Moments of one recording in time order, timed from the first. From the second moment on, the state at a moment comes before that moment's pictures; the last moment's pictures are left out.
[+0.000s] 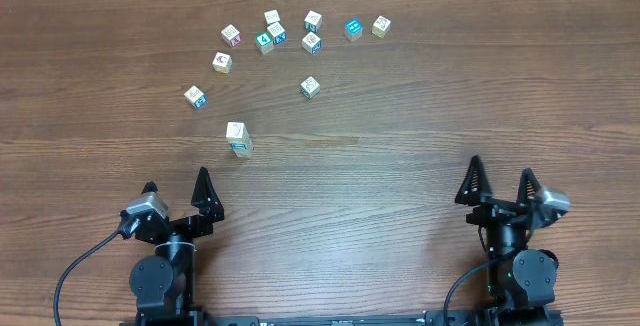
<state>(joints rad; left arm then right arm) 0.08 0.01 0.01 -0.08 -0.04 -0.37 0.13 0.01 0.02 -0.01 0.23 0.38</state>
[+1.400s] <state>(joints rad) 0.08 0.01 0.01 -0.08 -0.04 -0.37 0.13 0.01 0.02 -0.02 0.05 0.12</state>
